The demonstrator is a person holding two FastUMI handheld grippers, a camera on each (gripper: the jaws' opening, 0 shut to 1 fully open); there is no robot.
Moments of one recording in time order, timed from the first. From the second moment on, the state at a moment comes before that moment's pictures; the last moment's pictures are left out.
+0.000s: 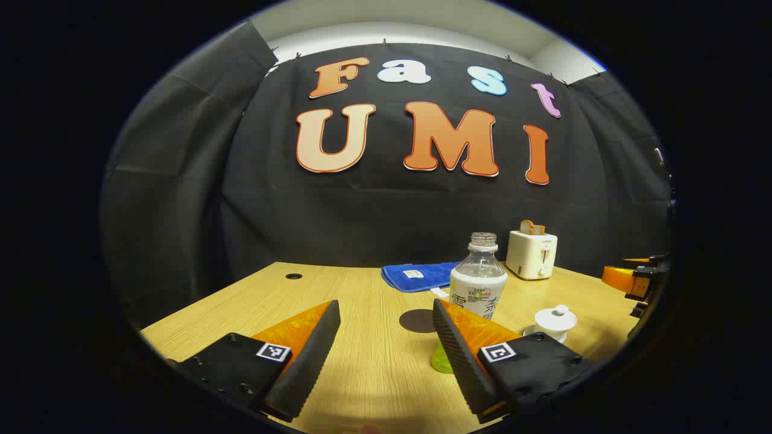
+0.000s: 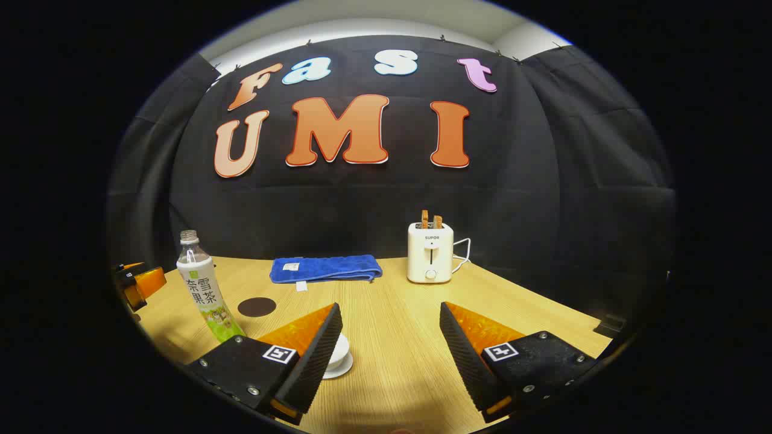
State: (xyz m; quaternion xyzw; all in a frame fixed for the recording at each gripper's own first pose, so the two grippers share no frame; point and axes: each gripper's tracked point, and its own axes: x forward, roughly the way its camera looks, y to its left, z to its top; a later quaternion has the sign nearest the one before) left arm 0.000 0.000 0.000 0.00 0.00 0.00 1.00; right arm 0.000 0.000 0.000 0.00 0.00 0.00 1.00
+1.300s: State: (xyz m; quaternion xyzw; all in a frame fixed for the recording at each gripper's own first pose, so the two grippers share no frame) left arm -0.016 -0.005 0.003 0.00 0.00 -0.02 1.00; right arm -0.001 0.036 -0.009 -0.02 0.02 0.03 1.00
